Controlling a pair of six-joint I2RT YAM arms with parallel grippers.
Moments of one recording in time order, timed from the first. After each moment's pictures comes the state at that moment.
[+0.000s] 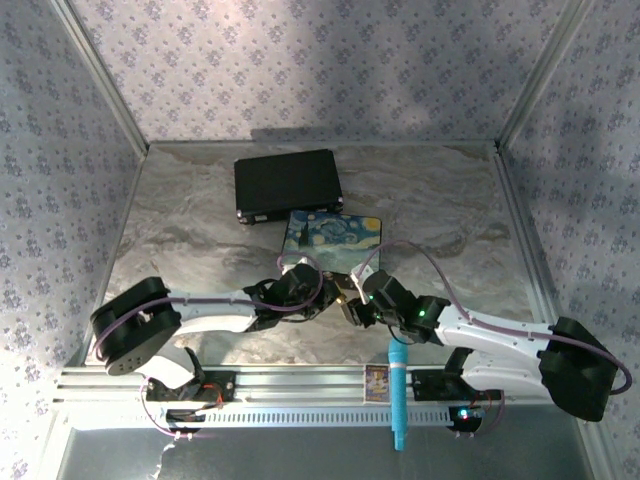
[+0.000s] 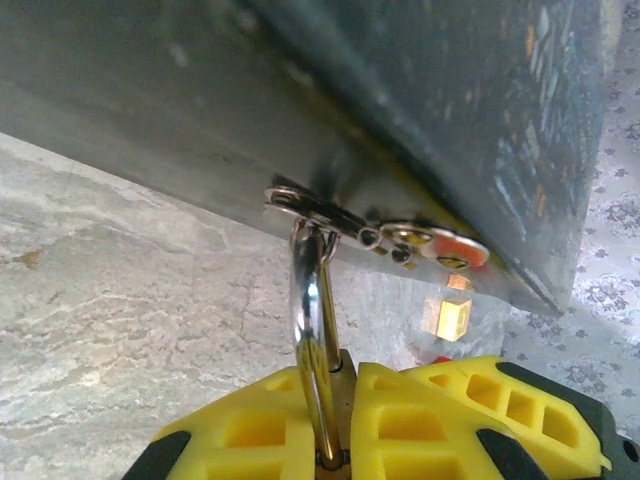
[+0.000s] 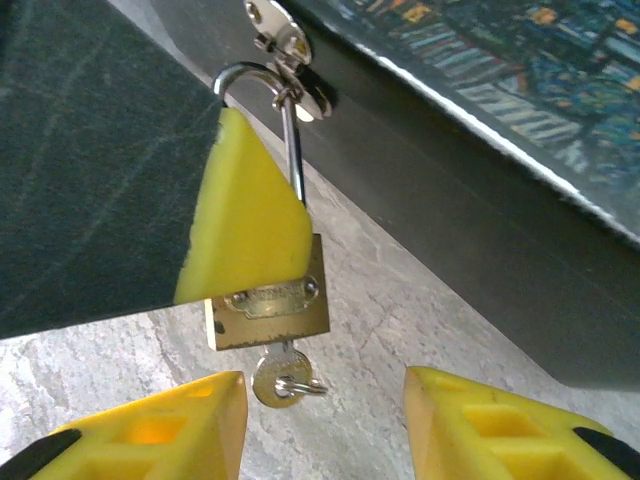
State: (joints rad) left arm -1.06 1.49 0.61 0.25 -0.01 -1.49; right arm 0.96 1.08 0.45 -0.14 0.08 0.29
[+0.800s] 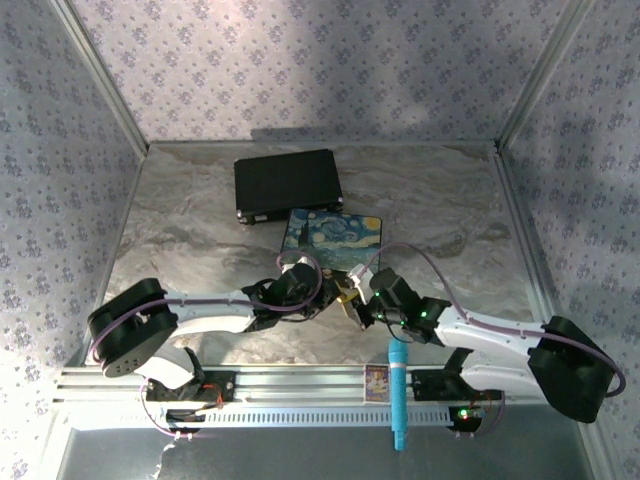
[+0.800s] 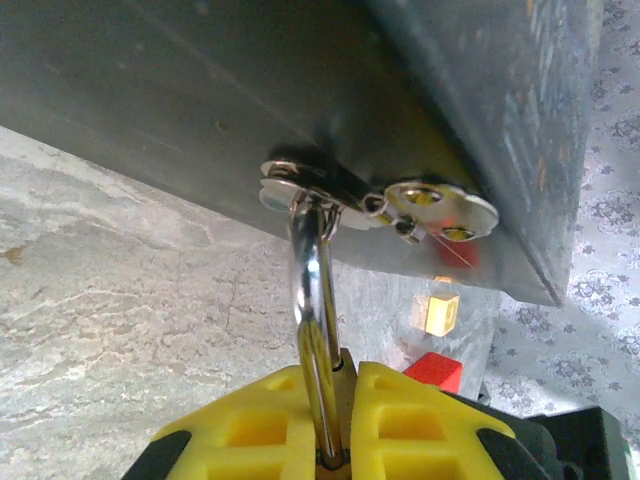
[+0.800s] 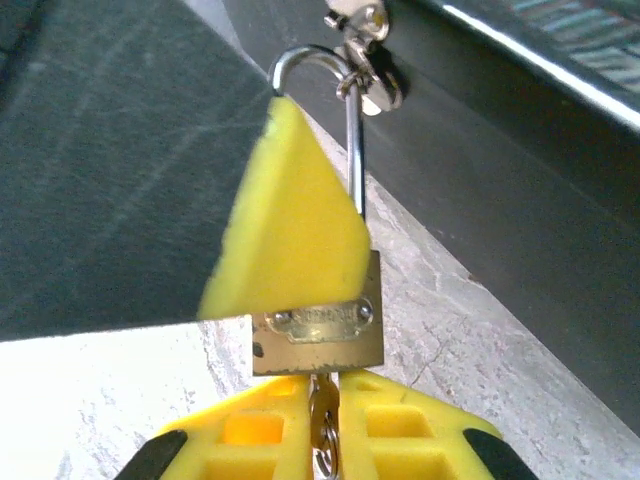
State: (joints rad) left arm -1.06 1.47 0.61 0.25 -0.01 -1.49; right arm 0.87 1.10 0.36 0.06 -0.13 0.25
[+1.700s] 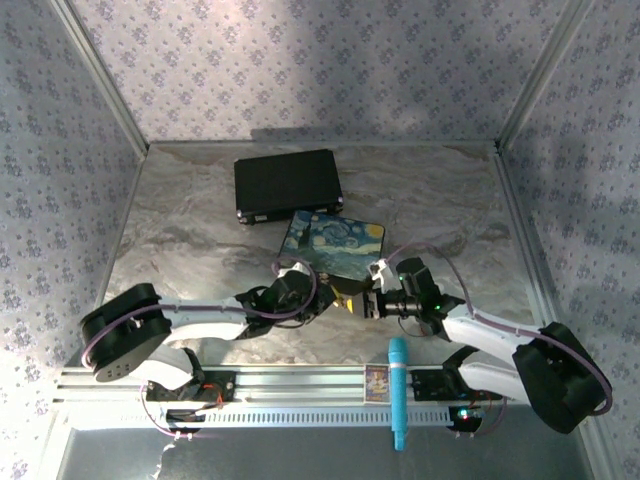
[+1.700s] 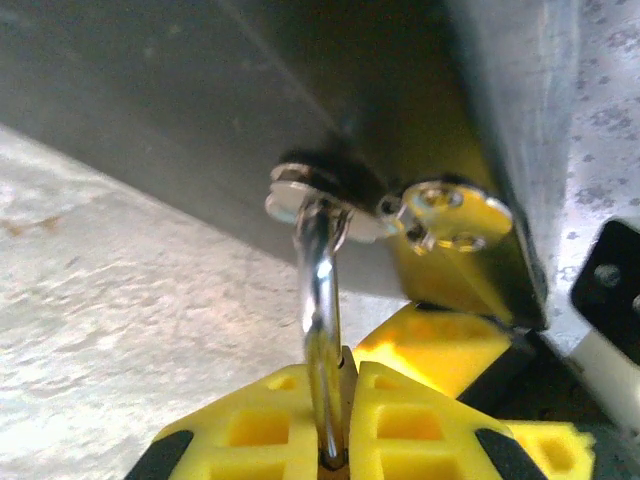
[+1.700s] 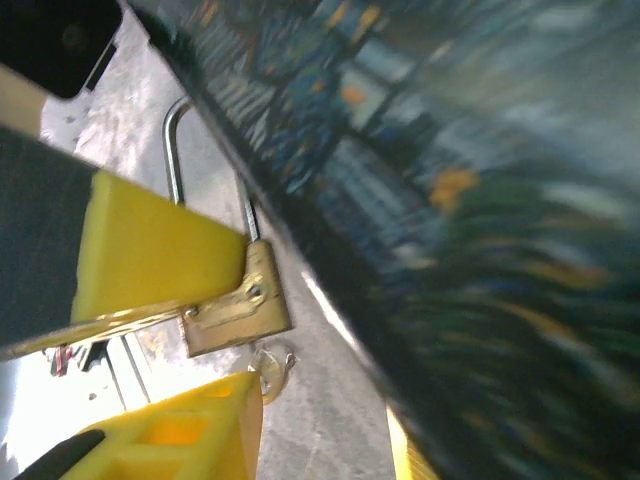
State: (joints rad) left arm -1.08 1.43 0.51 0.33 -0.01 -1.49; right arm 0.58 1.11 0.27 0.18 -0.56 0.51
